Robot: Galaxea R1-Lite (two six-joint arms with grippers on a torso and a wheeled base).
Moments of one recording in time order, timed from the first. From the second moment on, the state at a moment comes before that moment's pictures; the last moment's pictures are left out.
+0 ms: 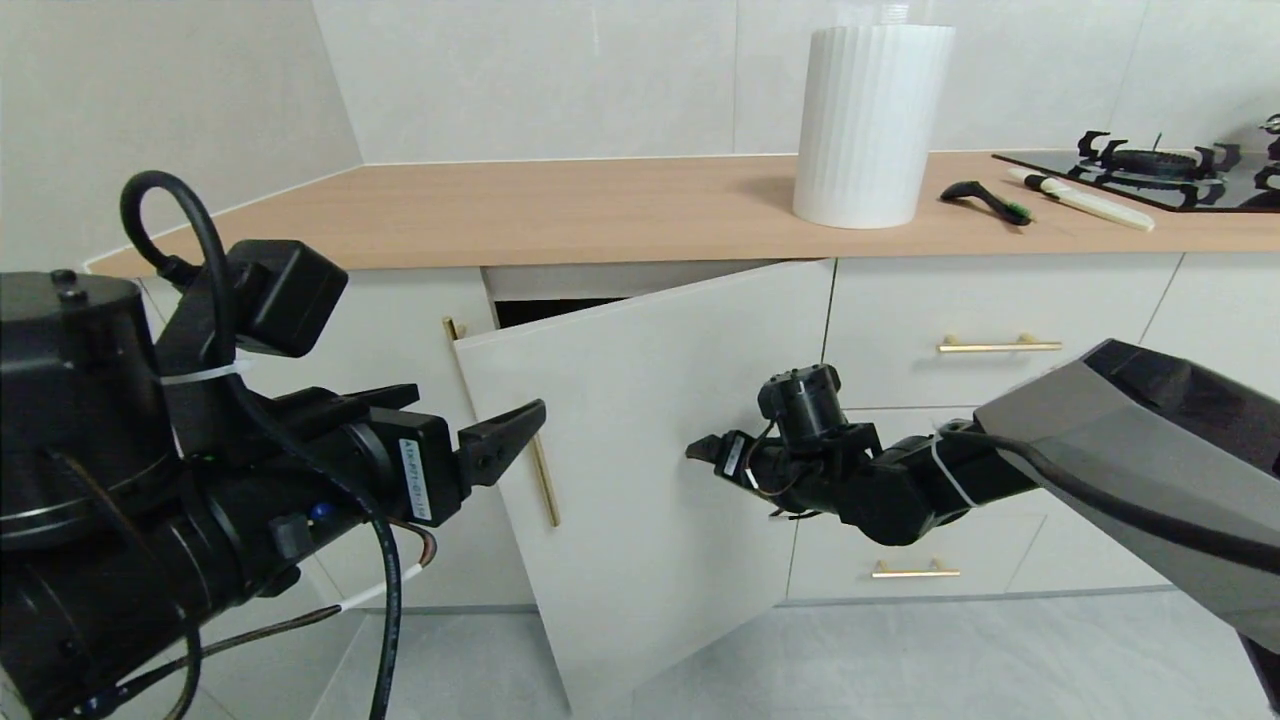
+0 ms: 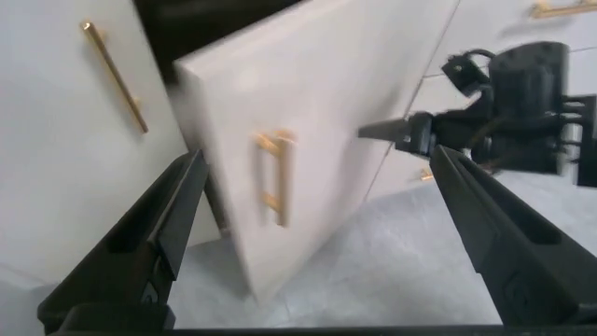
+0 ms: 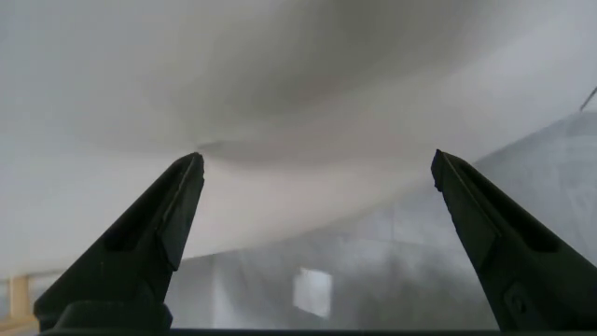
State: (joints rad) left arm -0.65 1.34 -0.72 -0.38 0.32 -0.17; right arm 0.60 2.32 -1.40 -0.40 -0.03 0.79
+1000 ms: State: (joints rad) left arm -0.65 1.34 -0.72 -0.38 0.32 -0.17; right arm 0.53 2.39 -1.61 -0.40 -0.10 0.94
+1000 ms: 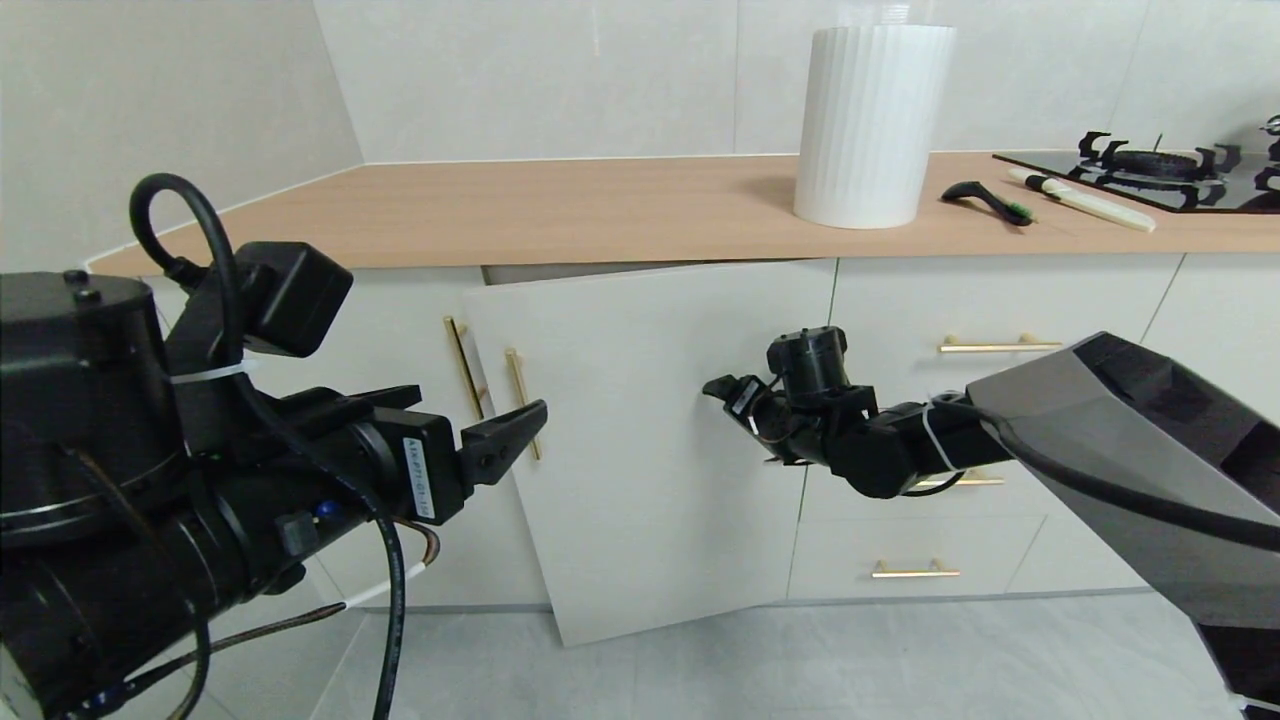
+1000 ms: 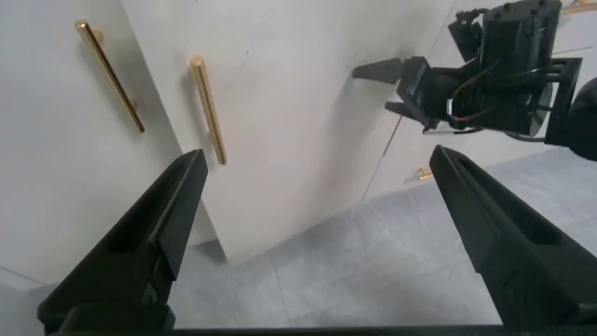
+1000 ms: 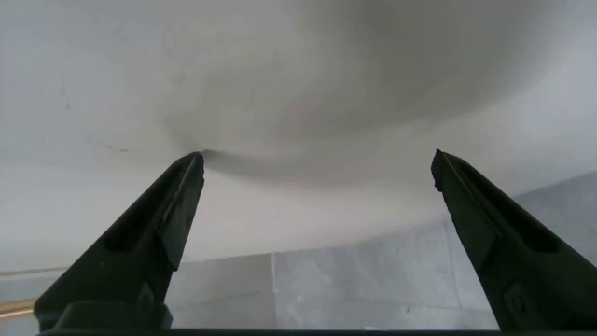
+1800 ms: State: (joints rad) left arm -0.65 1.34 -0.72 -0.38 0.32 -0.17; right arm 0.45 2.42 -1.69 -0.39 -0.12 0.94
